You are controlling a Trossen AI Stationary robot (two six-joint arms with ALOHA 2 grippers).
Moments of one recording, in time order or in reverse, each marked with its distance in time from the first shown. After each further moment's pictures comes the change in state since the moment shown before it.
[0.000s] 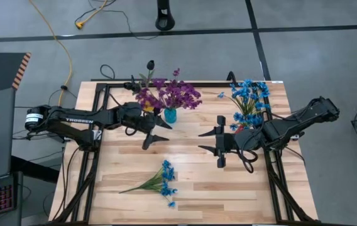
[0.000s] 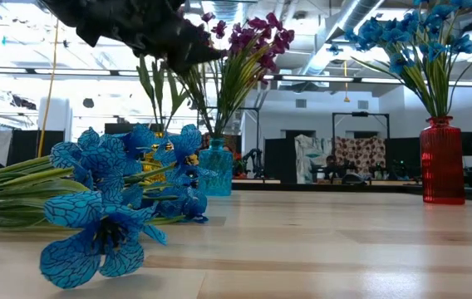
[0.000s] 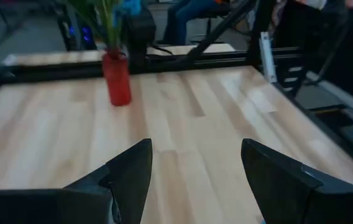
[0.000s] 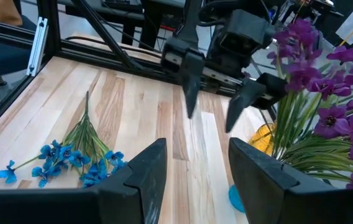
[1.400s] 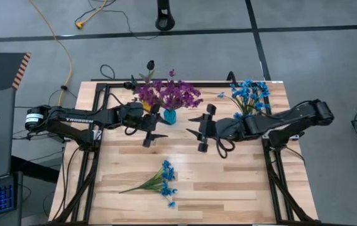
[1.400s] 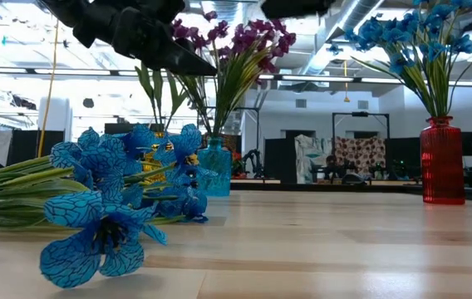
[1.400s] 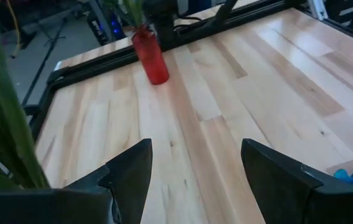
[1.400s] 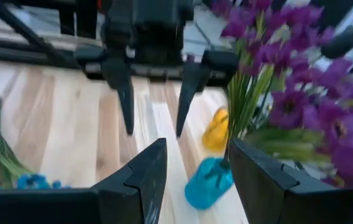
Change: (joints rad) left arm 0.010 0.001 0.000 -0.093 -0.136 0.285; right arm -0.201 0.146 0.000 0.142 0.024 0.000
